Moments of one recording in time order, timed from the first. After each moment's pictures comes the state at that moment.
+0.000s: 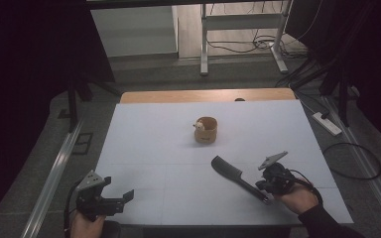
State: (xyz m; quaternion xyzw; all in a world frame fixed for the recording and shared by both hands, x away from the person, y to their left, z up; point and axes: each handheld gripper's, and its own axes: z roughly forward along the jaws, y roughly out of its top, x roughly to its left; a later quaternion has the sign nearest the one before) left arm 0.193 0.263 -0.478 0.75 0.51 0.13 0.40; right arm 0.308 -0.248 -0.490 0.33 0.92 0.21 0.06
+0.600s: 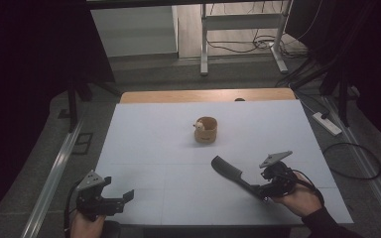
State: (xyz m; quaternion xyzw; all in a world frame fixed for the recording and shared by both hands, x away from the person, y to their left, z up) left arm 0.193 0.263 -0.478 0.75 0.51 0.13 0.40; right arm 0.296 -0.241 -0.468 0.33 0.91 0.24 0.10
